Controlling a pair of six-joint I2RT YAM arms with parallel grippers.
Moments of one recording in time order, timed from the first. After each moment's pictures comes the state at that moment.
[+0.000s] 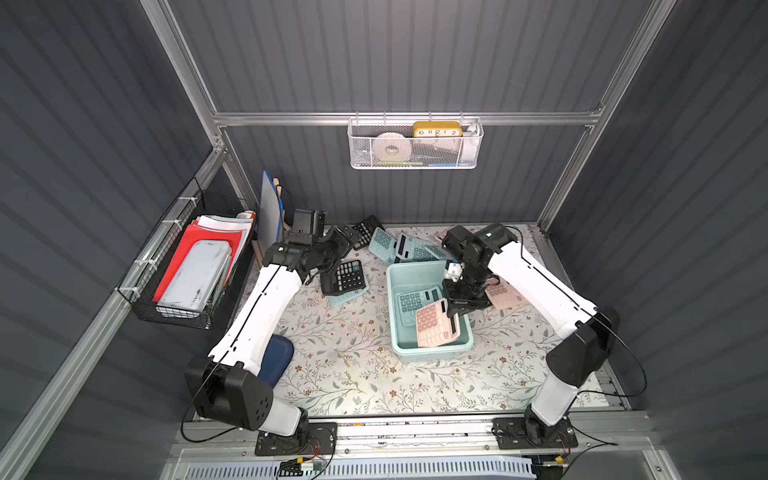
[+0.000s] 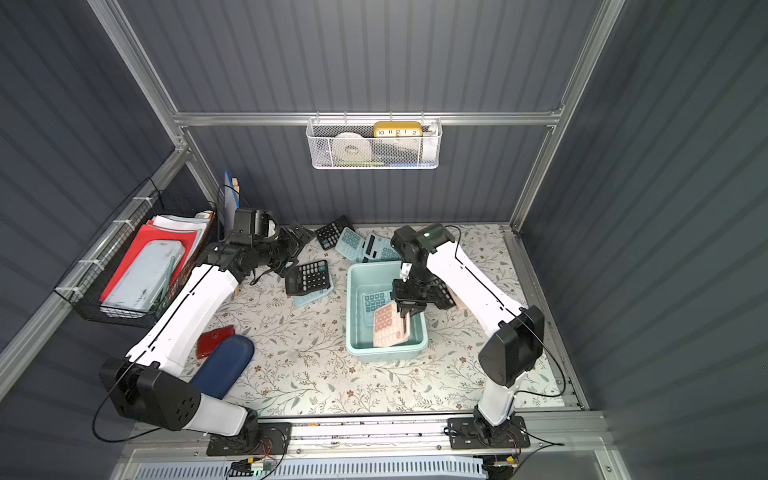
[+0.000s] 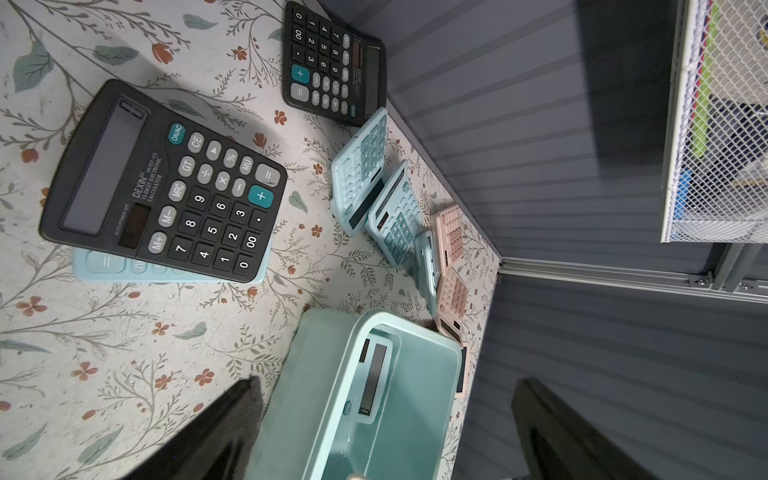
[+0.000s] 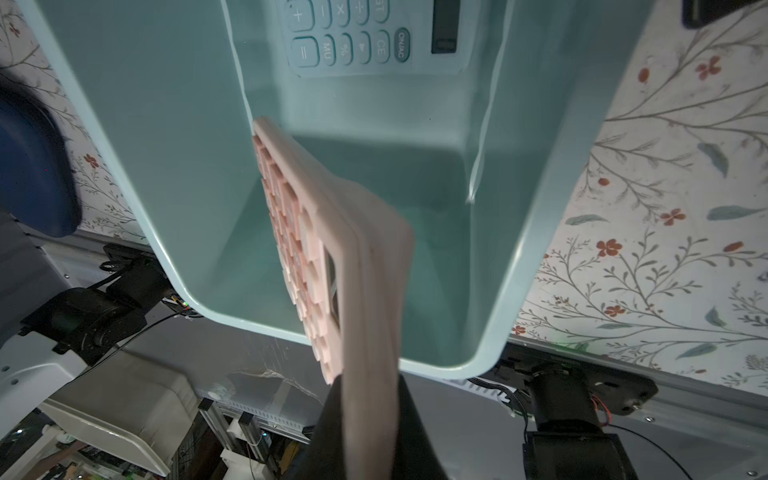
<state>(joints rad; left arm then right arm) -0.28 1.49 1.52 -0.73 0.24 -0.98 0.57 1.79 1.84 -1.62 -0.28 0.49</state>
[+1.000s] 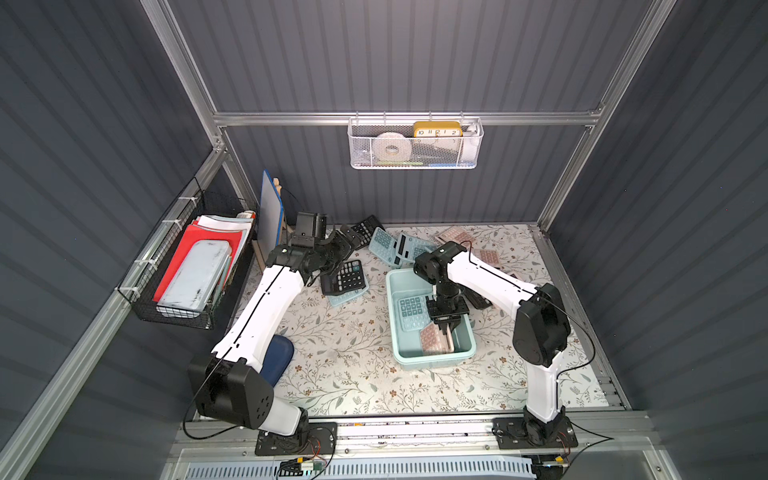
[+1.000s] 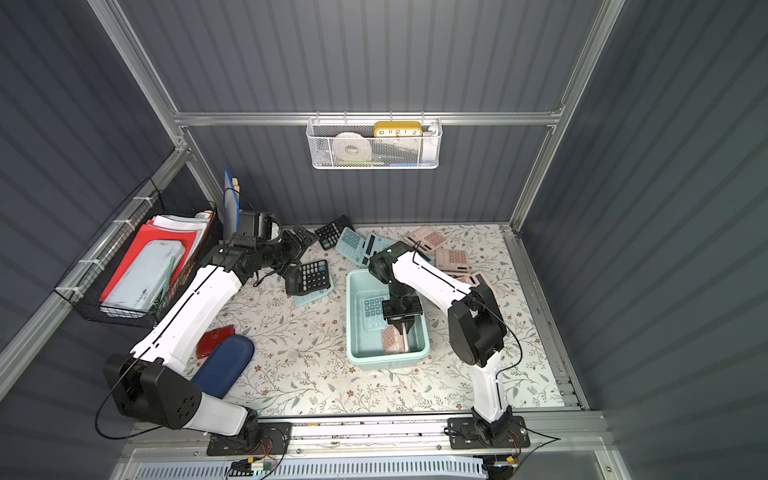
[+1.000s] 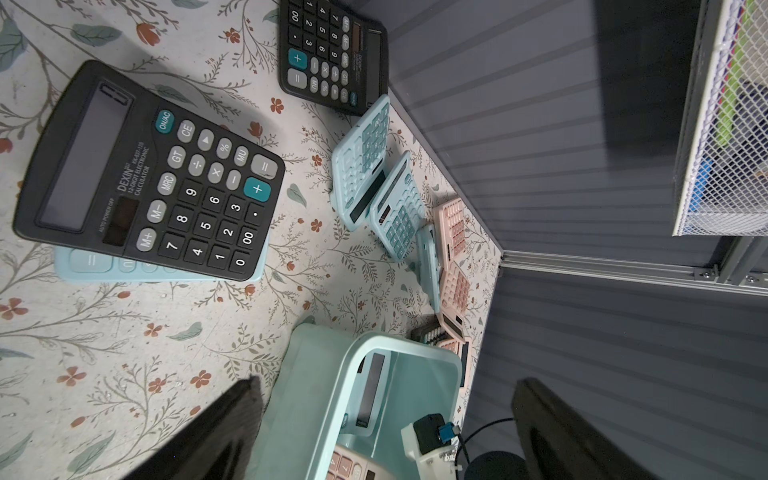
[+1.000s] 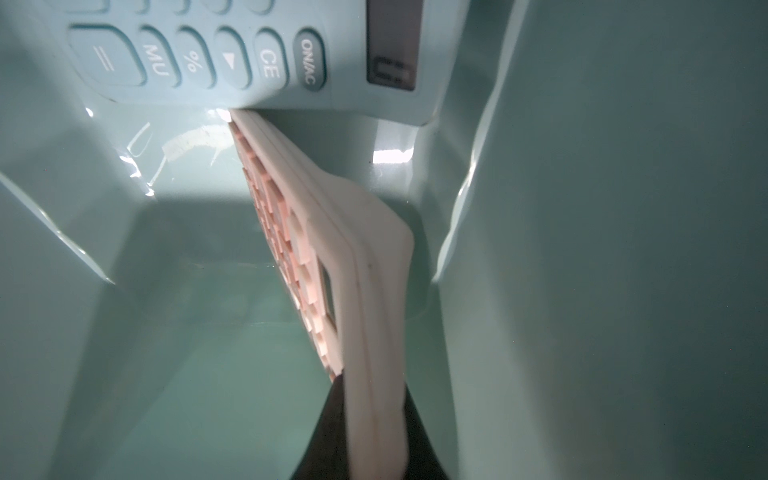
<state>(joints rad) -0.28 1.49 1.47 -0.68 0.26 -0.97 0.66 2.00 1.75 -1.59 -0.13 0.54</state>
